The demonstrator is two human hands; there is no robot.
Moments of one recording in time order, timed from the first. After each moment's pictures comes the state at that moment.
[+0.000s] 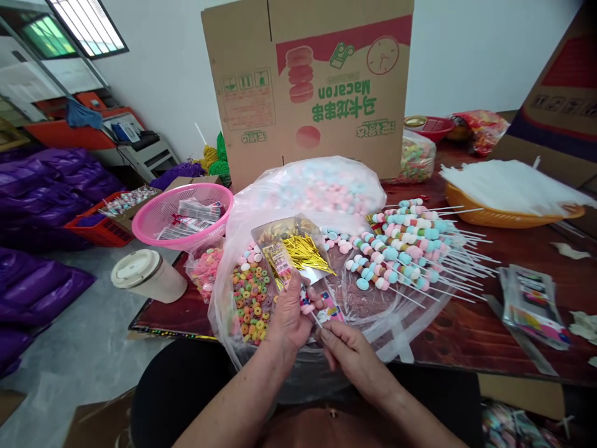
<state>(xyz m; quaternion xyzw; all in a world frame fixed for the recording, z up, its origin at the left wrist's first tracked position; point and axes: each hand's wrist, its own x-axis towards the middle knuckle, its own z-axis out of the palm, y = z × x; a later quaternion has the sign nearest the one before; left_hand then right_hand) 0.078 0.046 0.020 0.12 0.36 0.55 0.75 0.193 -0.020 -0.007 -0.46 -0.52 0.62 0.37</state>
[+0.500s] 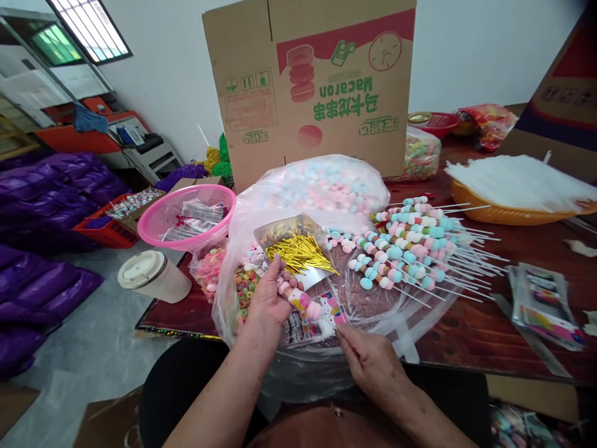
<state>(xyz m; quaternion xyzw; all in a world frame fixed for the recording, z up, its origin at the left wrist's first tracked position) 0.051 0.076 0.043 0.01 0.41 0.56 0.72 0.214 -0.025 -0.017 -0.53 -0.76 0.21 0.32</state>
